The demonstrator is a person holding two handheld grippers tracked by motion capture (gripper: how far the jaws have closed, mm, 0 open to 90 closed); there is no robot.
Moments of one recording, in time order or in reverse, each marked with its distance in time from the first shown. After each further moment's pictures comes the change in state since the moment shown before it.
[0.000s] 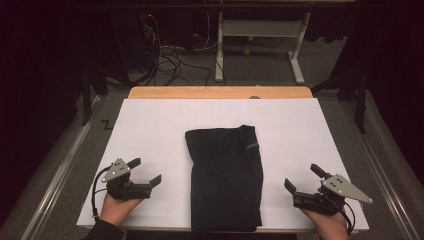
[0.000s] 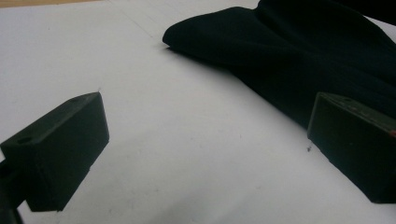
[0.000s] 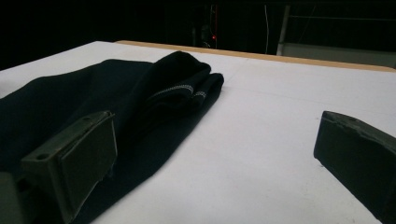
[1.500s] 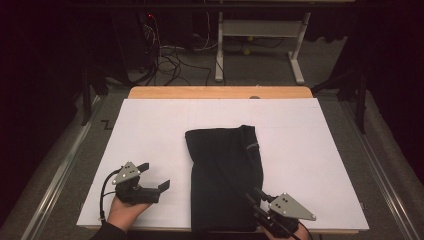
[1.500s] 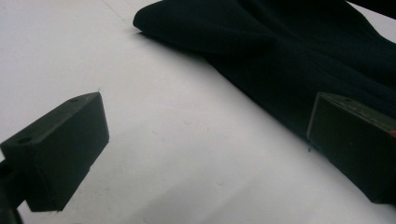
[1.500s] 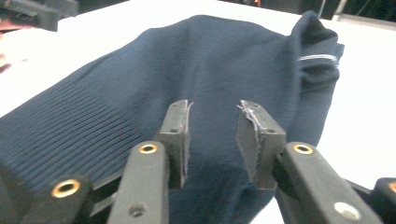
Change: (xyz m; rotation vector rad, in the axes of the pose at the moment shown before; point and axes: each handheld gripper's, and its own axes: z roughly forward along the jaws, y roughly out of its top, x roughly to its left) left arm -0.022 0.001 0.011 0.058 -0.031 -0.007; right arm 0.118 -0.005 0.015 0.153 0.103 -0.083
